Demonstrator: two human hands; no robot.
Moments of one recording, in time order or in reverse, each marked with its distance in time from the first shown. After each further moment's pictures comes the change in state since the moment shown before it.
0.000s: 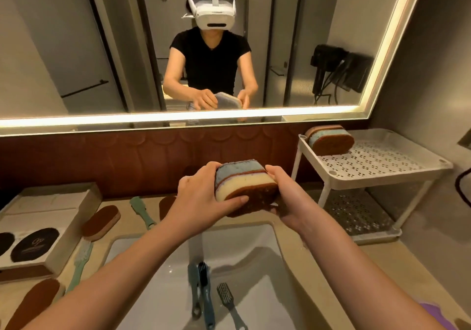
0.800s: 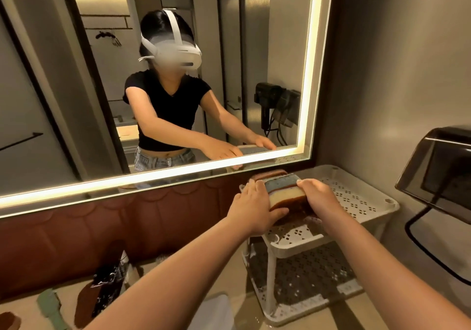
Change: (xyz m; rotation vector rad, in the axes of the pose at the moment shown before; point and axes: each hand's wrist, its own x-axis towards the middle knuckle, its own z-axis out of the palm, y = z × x) left_hand 0.188 0.134 0.153 0.252 -0.326 0.125; right_hand 0.079 -0.105 -0.192 -0.385 0.483 -0.314
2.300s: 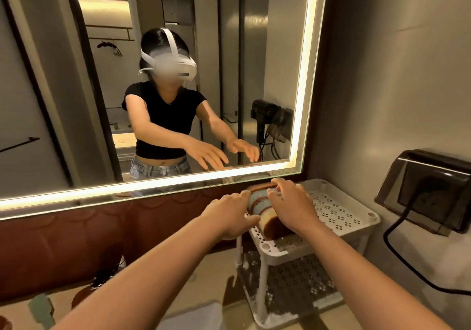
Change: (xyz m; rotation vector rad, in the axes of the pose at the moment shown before) left_hand -0.042 -0.005 -0.057 0.074 -0.089 0.045; right_hand -0.031 -0.029 0.020 -0.760 0.049 -0.431
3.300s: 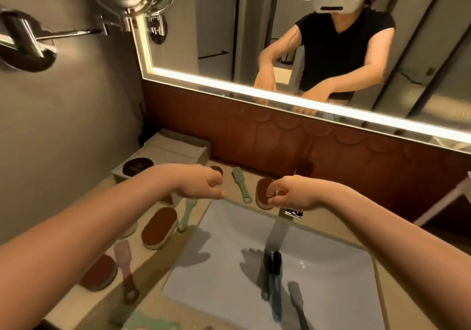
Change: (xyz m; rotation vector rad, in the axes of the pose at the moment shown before) left_hand -0.351 -0.273 -0.026 -0.156 -0.386 -0.633; right_hand -0.140 -0.307 0.169 -0.369 -1.023 -0.723
